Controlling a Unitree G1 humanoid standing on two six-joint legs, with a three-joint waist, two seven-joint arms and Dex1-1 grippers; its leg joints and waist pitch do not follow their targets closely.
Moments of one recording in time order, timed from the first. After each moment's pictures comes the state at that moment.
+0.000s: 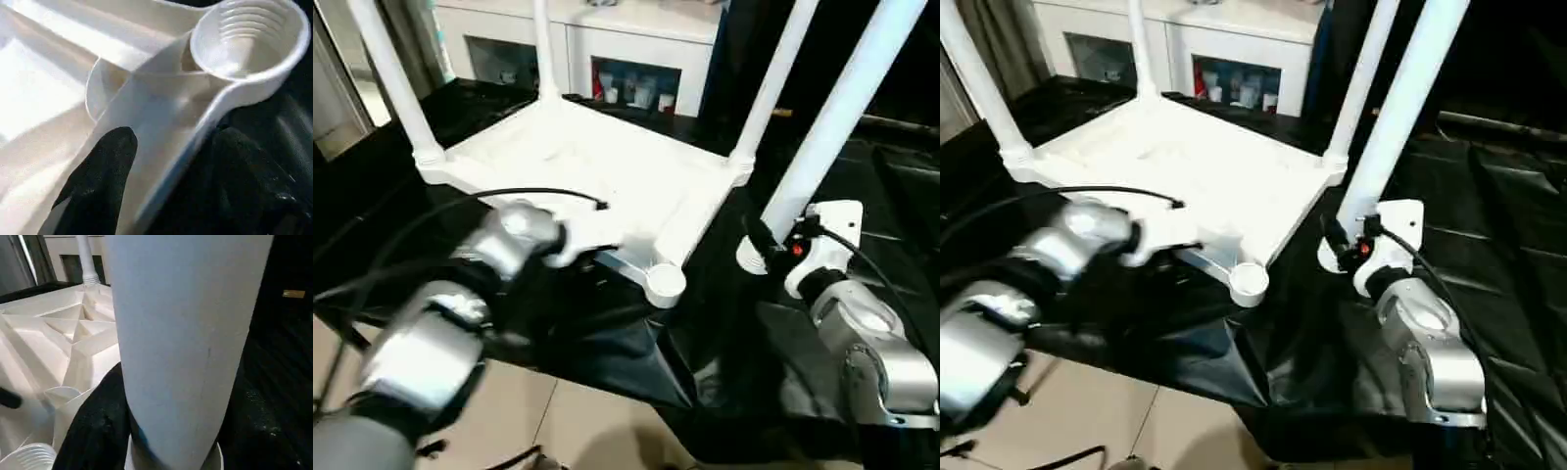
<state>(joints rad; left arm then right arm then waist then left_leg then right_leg) -1.00 0.30 -0.49 1.16 0.20 -0.28 -0.98 -0.21 -0.22 -0.12 -0.12 0.29 0.44 0.27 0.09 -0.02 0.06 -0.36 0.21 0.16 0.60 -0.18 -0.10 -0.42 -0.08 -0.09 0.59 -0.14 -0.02</state>
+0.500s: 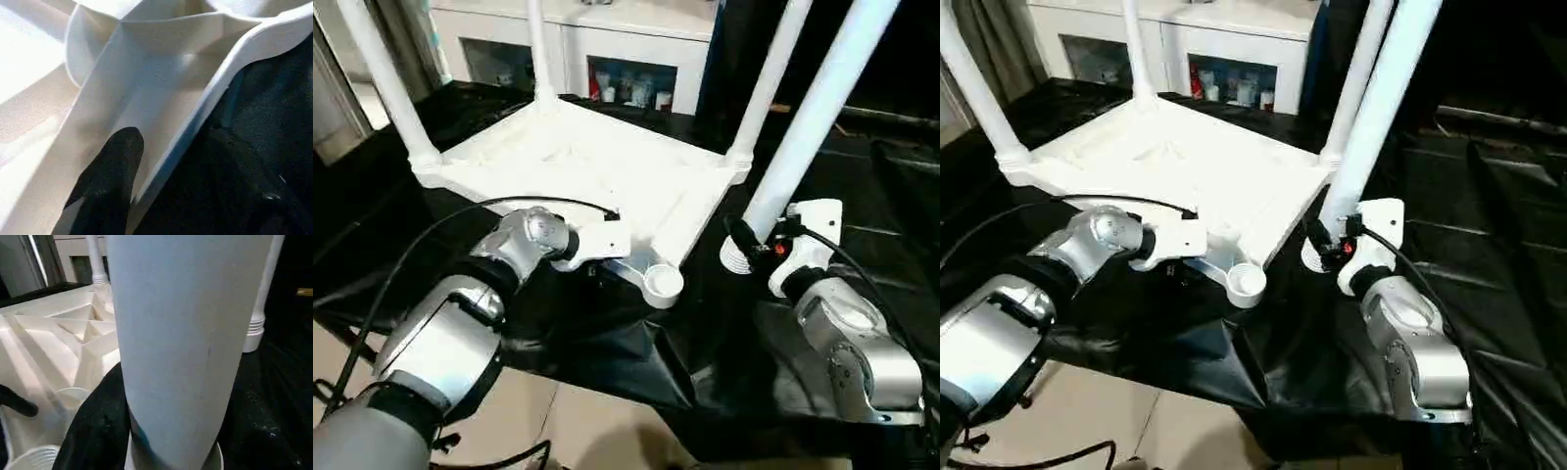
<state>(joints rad) -1.05 0.28 -0.53 1.27 0.31 -0.26 -0.96 -0.22 -0.21 -0.10 -0.12 0.28 0.44 0.27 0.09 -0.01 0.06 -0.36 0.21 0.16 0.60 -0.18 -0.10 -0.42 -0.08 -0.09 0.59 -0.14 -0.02</state>
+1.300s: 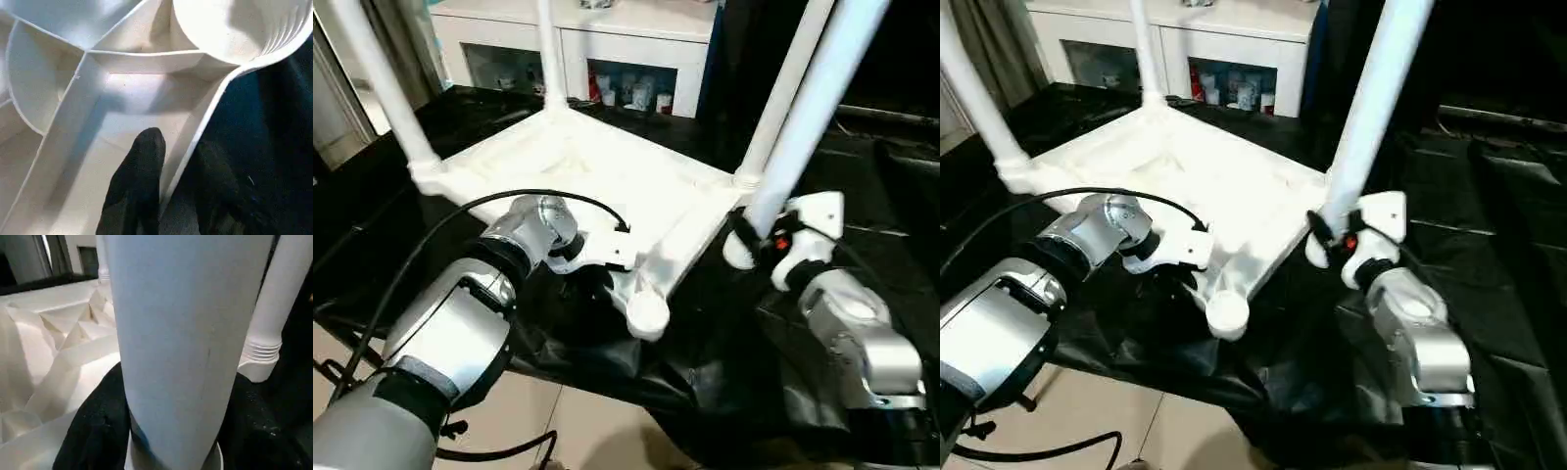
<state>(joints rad) -1.08 0.26 -0.52 1.21 0.34 -0.11 -1.33 -0.29 -0.25 -0.07 0.01 0.24 0.37 0.33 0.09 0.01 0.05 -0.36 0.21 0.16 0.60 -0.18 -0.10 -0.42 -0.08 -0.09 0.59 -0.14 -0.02</state>
